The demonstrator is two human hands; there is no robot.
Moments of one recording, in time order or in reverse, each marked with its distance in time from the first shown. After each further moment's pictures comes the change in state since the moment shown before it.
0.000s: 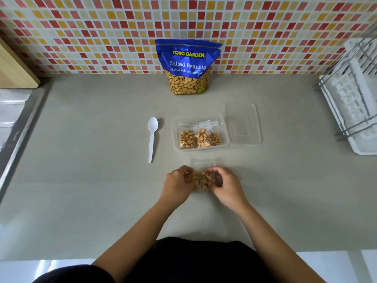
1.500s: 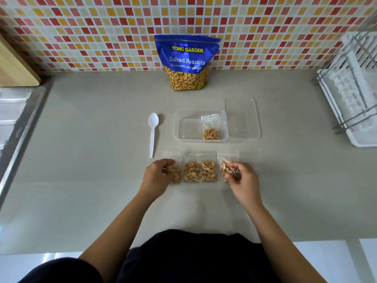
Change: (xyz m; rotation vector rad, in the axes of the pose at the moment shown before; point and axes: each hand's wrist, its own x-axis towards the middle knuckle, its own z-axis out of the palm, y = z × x) left_hand -0.001 -0.039 -0.035 -0.132 0.111 0.011; right_hand -0.018 0.025 -0.019 -0.008 0.321 -0.045
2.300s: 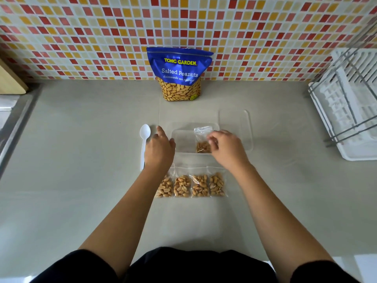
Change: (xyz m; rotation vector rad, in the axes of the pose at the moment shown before) left_hand 0.077 0.081 0.001 0.494 0.208 0.037; right_hand 0.108 -0.085 -0.020 -0.344 -0.163 -0.274
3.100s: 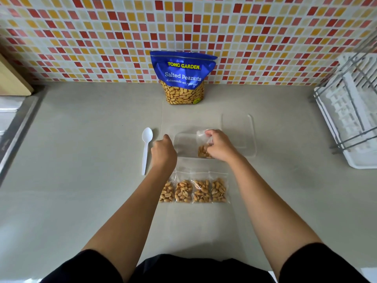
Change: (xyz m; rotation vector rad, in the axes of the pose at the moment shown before) left_hand 0.016 0.004 0.015 -0.112 -0.040 -0.101; right_hand 0.048 0.007 0.027 0.187 -0.263 0.210
